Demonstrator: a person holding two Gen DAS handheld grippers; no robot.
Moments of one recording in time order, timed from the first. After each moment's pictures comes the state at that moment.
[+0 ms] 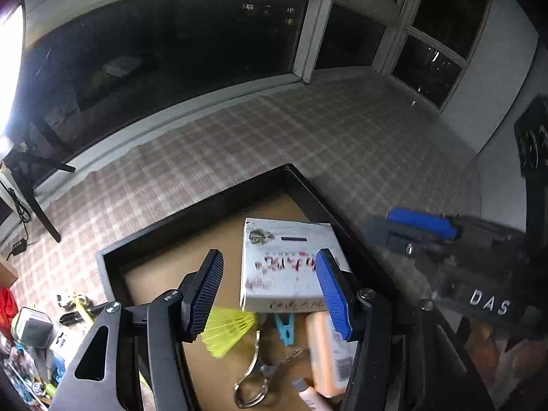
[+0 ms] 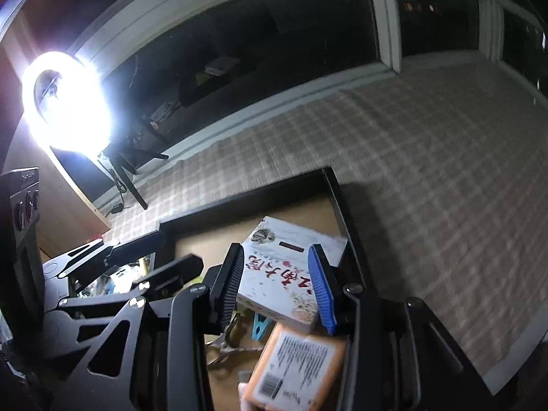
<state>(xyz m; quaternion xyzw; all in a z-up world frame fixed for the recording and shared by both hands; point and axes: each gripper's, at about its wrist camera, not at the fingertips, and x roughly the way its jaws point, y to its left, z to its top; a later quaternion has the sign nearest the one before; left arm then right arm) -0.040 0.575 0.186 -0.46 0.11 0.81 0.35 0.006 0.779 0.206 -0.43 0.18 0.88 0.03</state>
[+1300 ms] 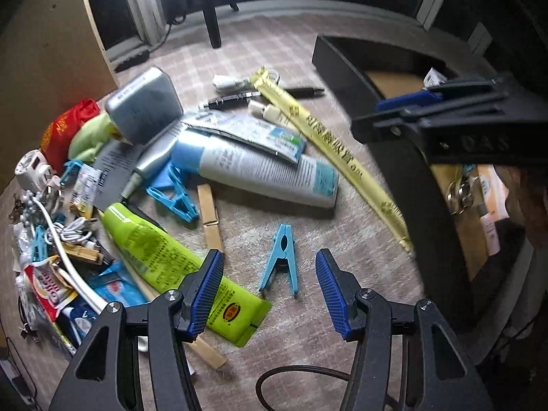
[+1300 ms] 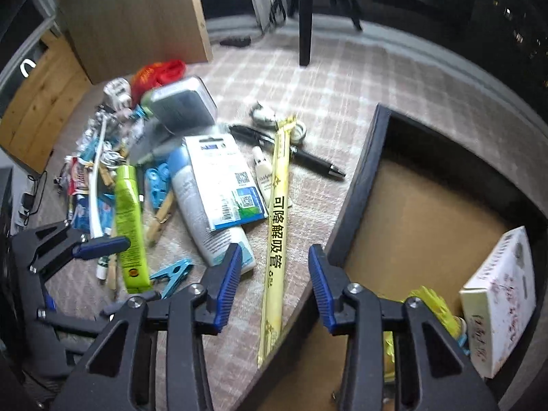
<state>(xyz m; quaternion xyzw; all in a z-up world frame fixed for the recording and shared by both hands) -0.011 0.309 0.068 -0.57 0.11 0.79 0.19 -0.073 0.502 0.100 -0.58 -0.05 0.79 -0.19</state>
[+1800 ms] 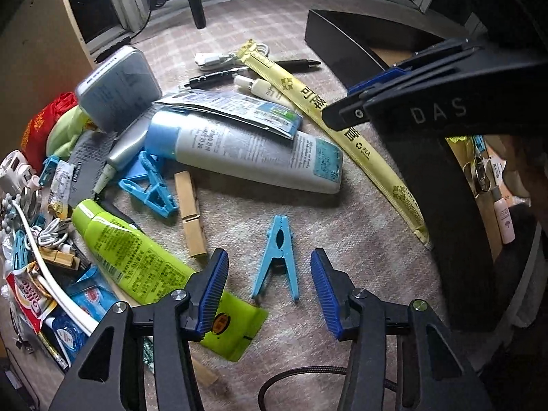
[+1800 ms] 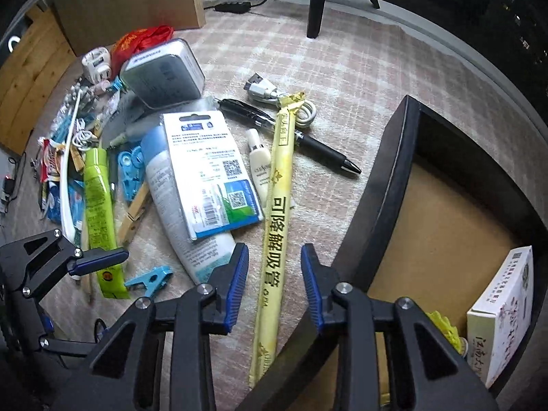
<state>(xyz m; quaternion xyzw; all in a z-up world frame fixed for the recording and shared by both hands) -0.013 0.318 0.045 -0.58 0.12 0.78 0.20 -0.095 0.477 0.072 -0.61 -0.10 0.77 -0.18</state>
